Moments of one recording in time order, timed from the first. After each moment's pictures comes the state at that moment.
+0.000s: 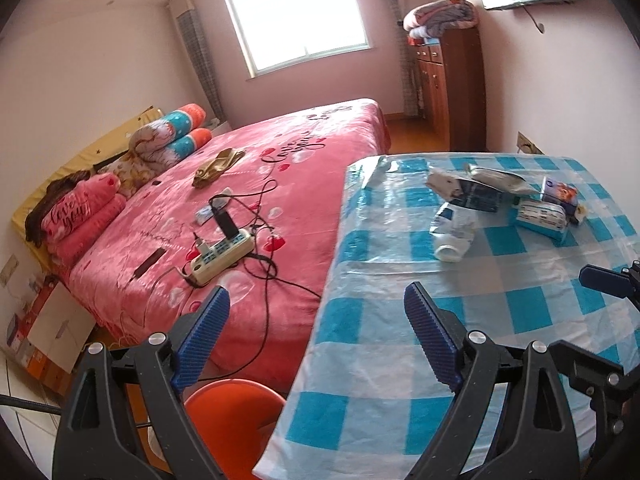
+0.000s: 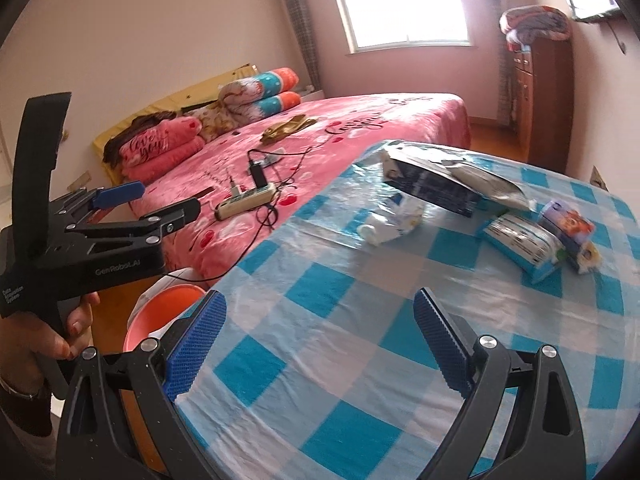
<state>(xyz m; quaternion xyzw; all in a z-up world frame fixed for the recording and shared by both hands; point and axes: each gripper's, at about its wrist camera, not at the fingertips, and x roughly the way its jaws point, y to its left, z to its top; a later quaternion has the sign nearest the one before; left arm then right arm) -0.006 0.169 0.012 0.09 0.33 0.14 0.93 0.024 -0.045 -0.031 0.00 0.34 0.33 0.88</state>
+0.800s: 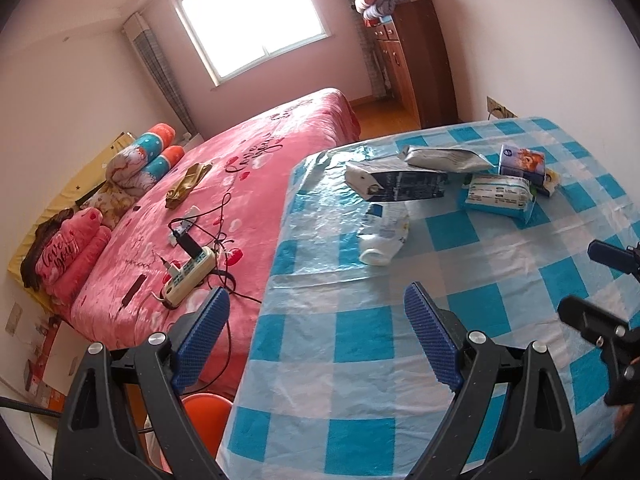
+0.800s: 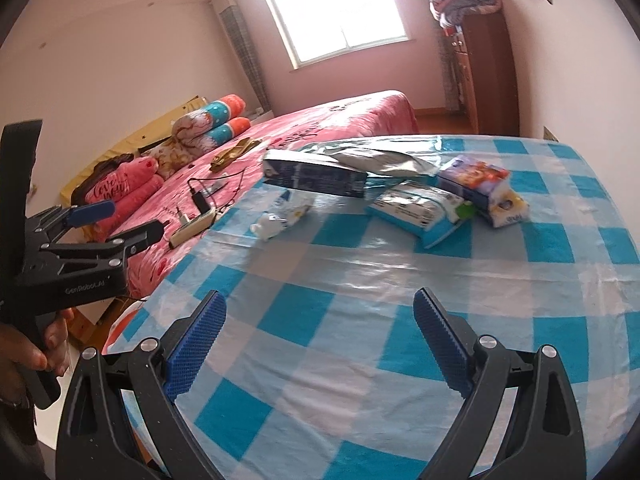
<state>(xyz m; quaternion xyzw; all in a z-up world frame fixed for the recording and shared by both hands) 0.029 0.081 -0.005 0.16 0.36 0.11 0.91 0.049 -0.150 -0.066 0.08 0.34 0.26 0.90</state>
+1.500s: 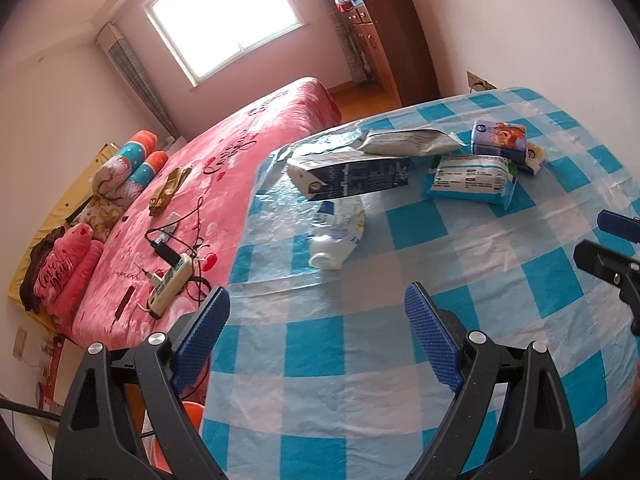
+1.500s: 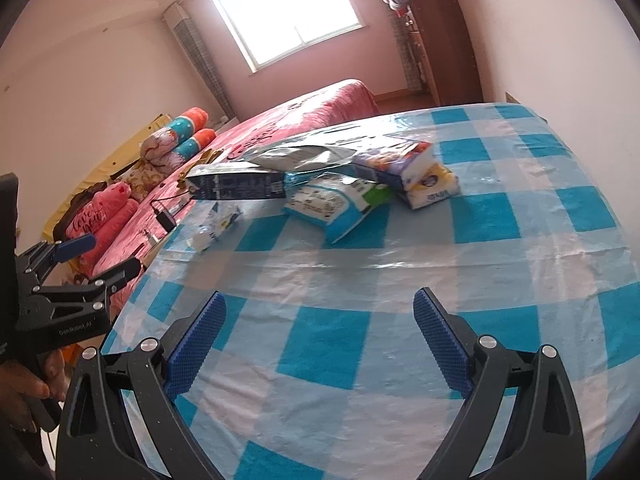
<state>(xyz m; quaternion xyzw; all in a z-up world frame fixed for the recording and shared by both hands) 0.056 0.035 -0.029 0.20 0.38 0.09 0.90 0.078 -0.213 -0.088 0.13 0.36 0.21 0.90</state>
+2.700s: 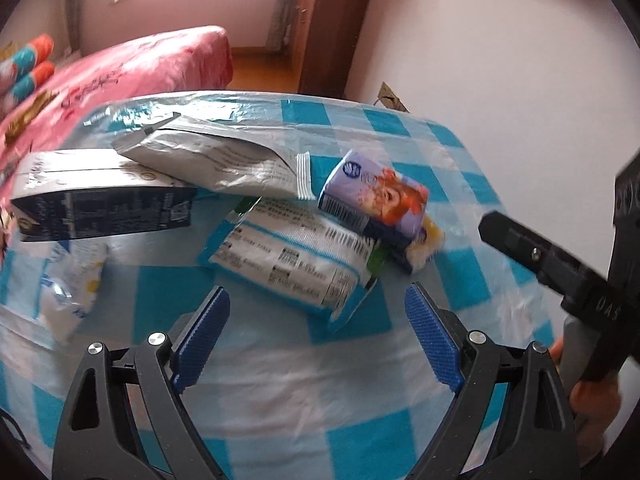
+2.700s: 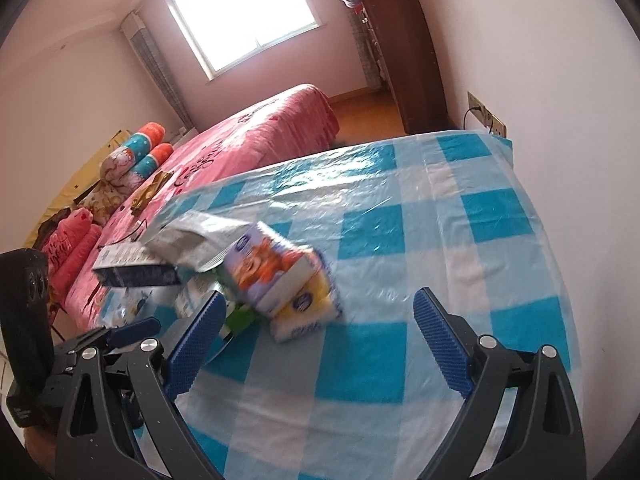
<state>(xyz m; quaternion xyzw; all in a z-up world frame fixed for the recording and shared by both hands) 0.186 -0.046 -0.083 -0.05 0.46 -0.10 0.88 0.205 -0.289 -0.079 0.14 0.38 0.15 0.90</state>
